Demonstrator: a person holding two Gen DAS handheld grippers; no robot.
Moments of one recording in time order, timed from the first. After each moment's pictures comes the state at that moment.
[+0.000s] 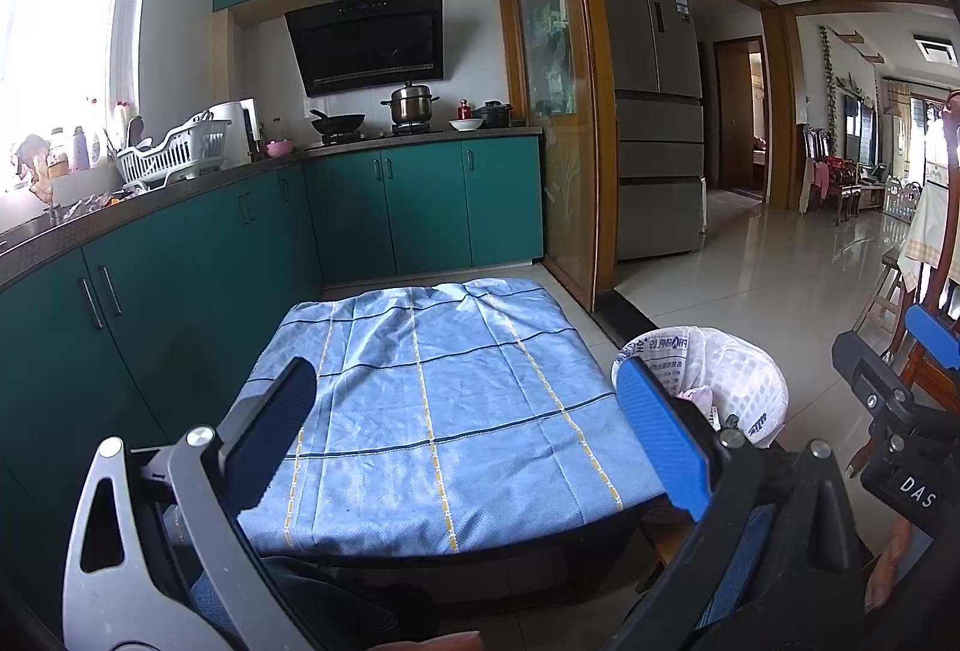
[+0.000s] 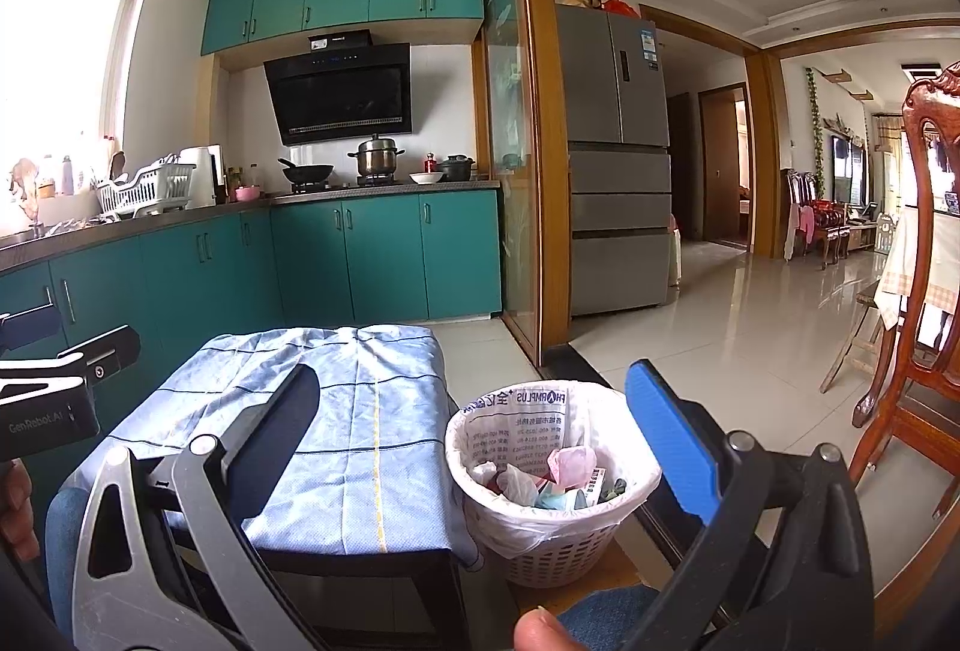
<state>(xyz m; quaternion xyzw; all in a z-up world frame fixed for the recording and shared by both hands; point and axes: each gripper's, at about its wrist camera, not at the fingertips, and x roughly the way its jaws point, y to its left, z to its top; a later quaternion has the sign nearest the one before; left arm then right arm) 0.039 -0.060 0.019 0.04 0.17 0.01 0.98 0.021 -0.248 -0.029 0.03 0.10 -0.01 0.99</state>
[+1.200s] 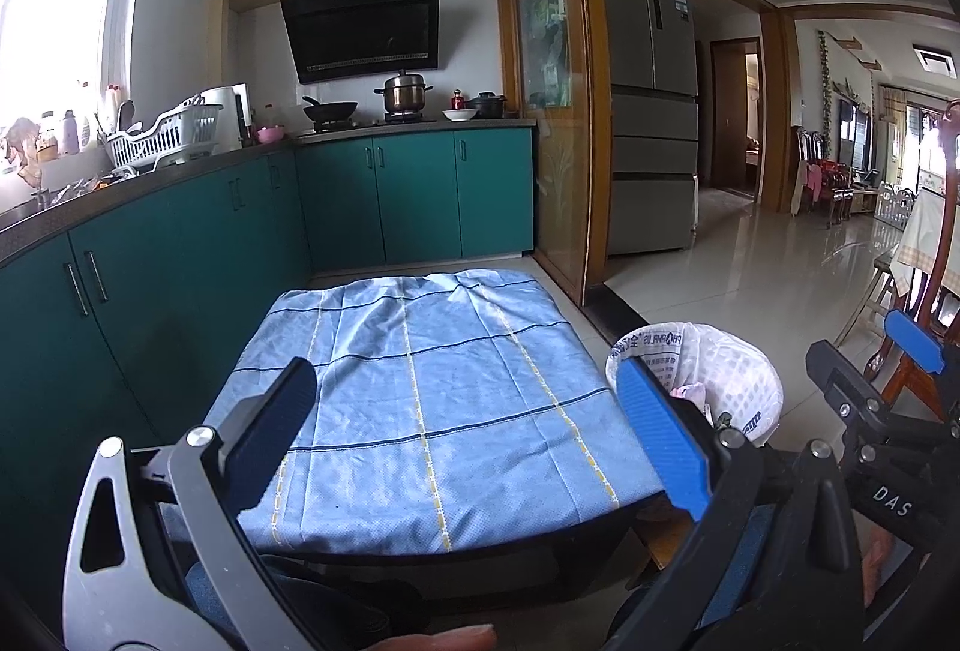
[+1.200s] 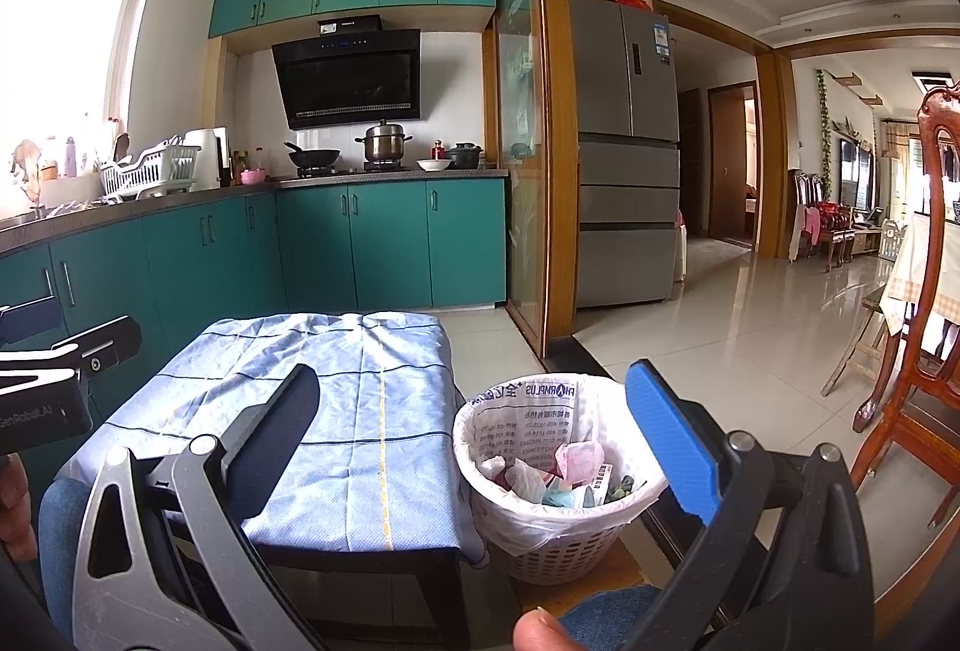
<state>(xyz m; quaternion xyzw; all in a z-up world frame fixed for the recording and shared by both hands) 0.047 -0.050 0.014 0.03 0.18 0.00 0.98 0.036 -0.240 -0.036 0.02 0.12 -0.01 0.99</state>
